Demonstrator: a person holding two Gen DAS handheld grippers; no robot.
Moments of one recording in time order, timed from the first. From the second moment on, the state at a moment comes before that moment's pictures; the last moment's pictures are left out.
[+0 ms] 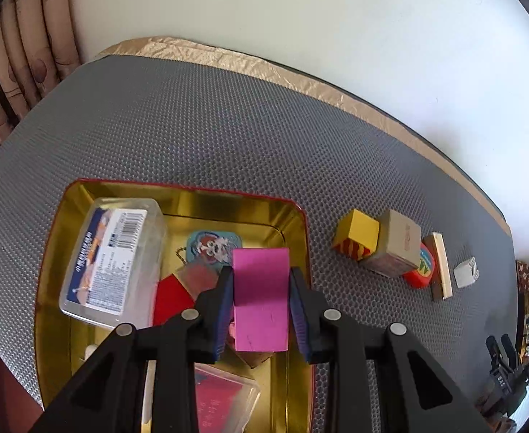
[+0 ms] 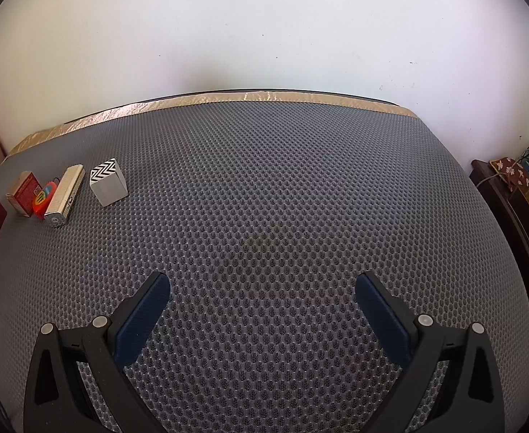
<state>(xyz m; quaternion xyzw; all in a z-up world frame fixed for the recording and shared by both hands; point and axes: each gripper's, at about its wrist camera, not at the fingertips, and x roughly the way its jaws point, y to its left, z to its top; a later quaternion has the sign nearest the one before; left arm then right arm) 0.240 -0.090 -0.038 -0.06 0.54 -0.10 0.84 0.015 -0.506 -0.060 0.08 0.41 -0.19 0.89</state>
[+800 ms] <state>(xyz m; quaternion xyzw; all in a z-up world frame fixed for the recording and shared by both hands) 0.082 -0.015 -0.004 -0.14 0.47 -0.08 0.87 0.113 -0.437 -0.034 0.00 0.44 0.01 0.90</state>
